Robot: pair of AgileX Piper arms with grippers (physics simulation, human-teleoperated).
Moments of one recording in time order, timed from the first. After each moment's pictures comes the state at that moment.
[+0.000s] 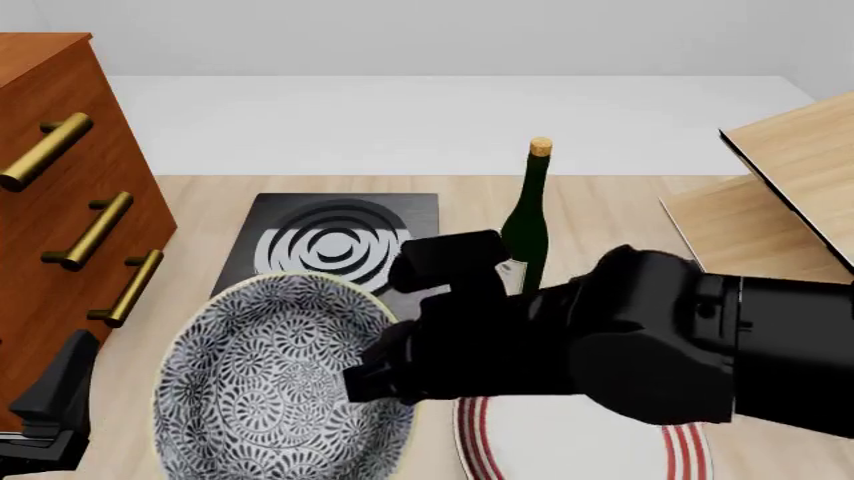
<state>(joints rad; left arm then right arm) -0.02 0.00 0.00 -0.01 0.01 1.06 1.38 -0.94 0.39 0.56</state>
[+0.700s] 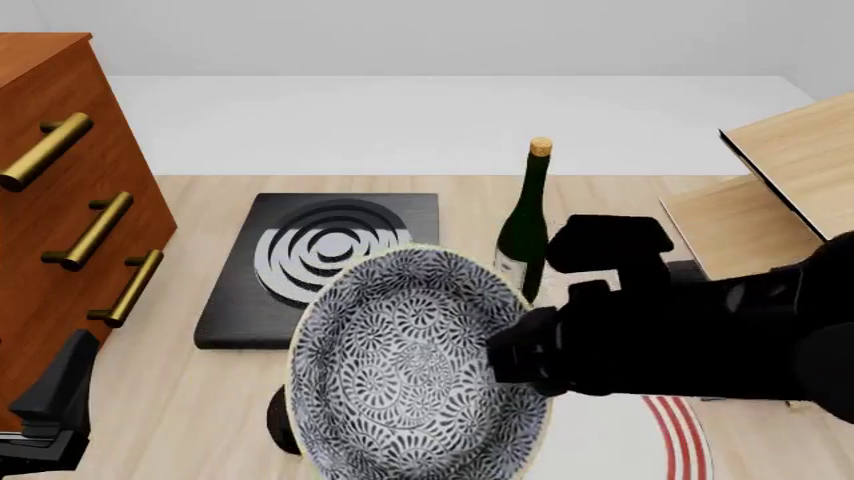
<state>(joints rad) -0.02 0.00 0.00 -0.01 0.01 0.91 1.07 -0.81 0.62 0.57</state>
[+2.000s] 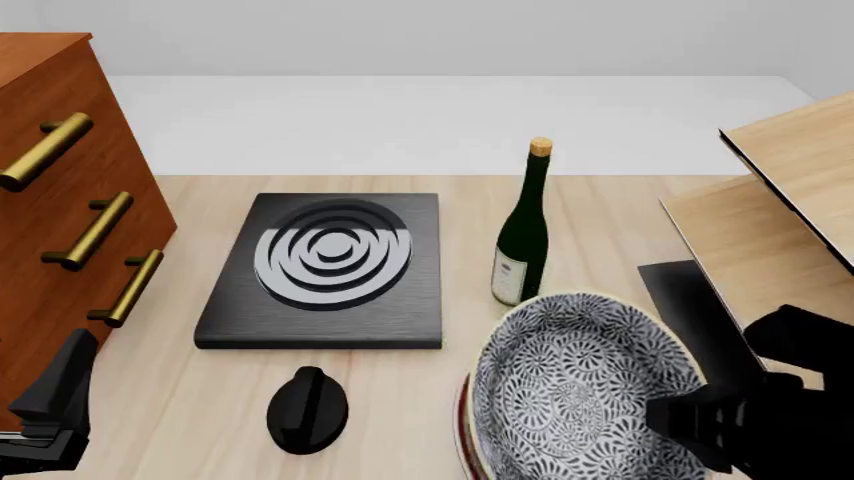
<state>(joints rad) -0.02 0.00 0.00 -0.01 0.01 0.61 0.63 -0.49 0.79 0.67</state>
